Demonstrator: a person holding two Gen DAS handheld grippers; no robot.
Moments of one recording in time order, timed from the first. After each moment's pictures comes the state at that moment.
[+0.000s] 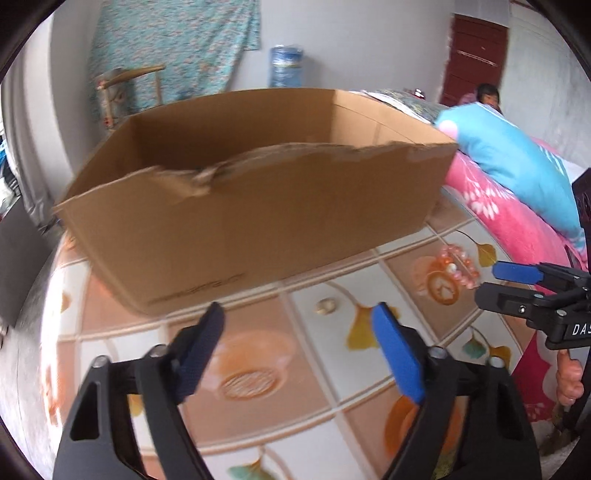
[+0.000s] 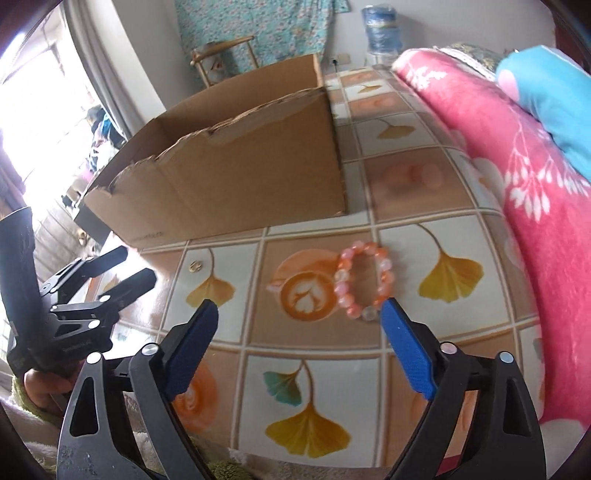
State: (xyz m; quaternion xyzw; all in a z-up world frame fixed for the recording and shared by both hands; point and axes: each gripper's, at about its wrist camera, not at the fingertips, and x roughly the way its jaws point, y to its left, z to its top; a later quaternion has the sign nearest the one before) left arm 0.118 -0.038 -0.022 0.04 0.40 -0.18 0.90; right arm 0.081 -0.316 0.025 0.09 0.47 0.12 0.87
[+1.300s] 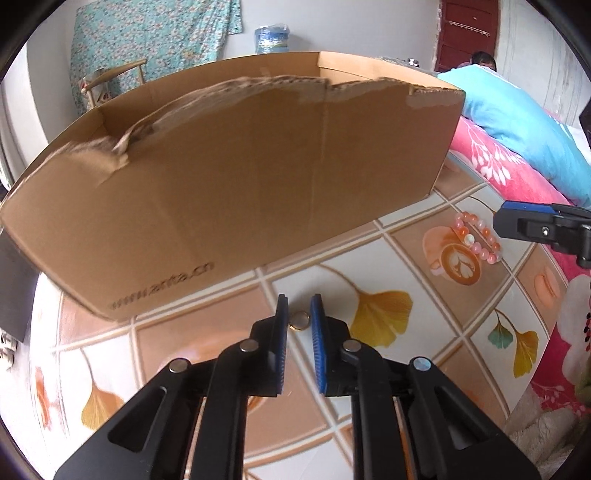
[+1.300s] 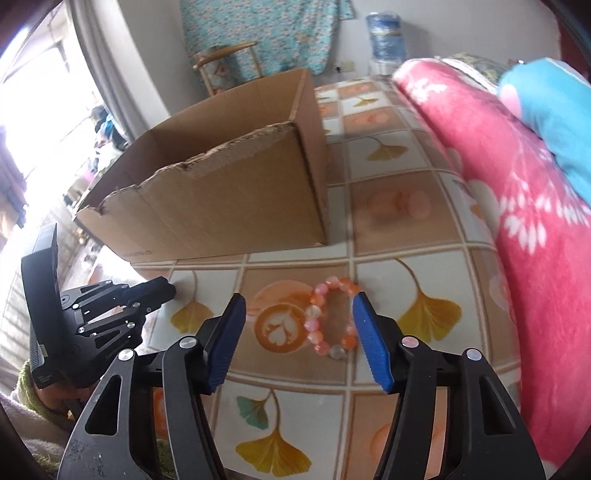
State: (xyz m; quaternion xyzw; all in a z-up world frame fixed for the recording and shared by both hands) left arm 0.131 -0.056 -0.048 0.09 0.43 -0.17 0.88; right arm 0.082 -0.331 0.028 0.07 0.46 0.13 0.87
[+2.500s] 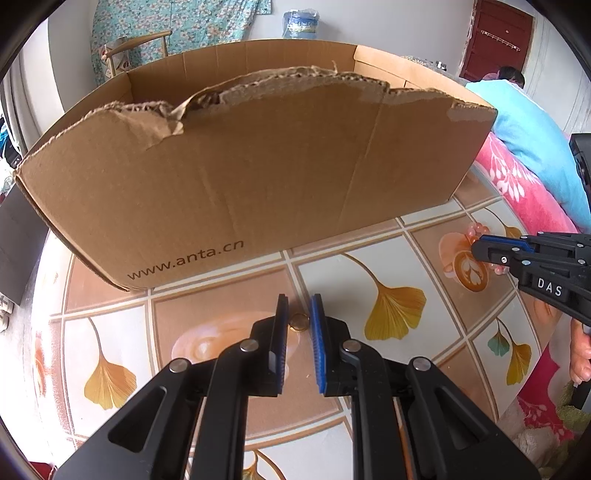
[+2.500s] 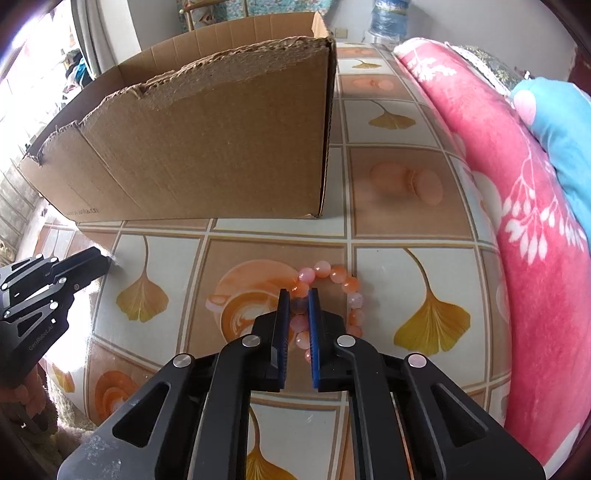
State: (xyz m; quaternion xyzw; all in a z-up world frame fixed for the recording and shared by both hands) left arm 0.136 -0.046 -0.044 0.05 0.47 -0.14 0.87; right arm 0.103 -0.307 0.001 -0.01 0.53 0.07 0.85
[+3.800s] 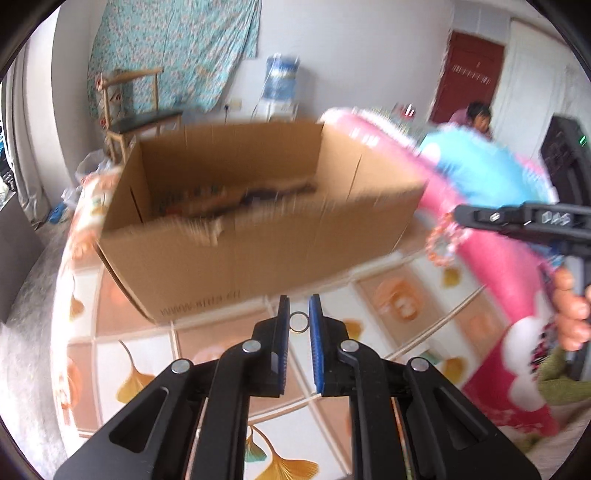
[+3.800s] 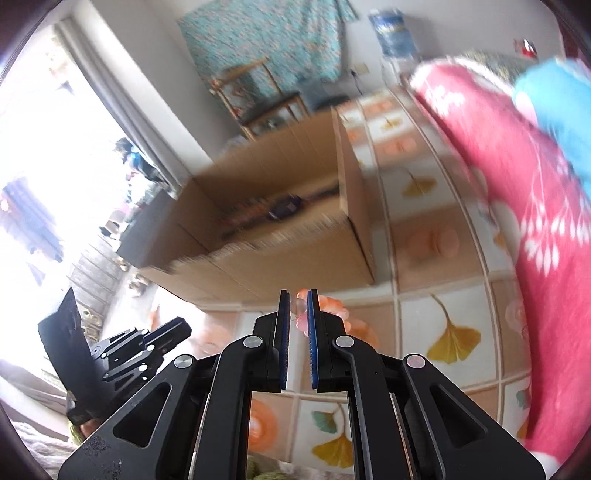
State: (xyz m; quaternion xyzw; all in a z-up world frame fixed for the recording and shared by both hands) left arm 0.096 -0.022 0.037 0.00 0.38 -0.20 0.90; right arm 0.092 -0.336 0.108 0.16 0.43 0.19 0.87
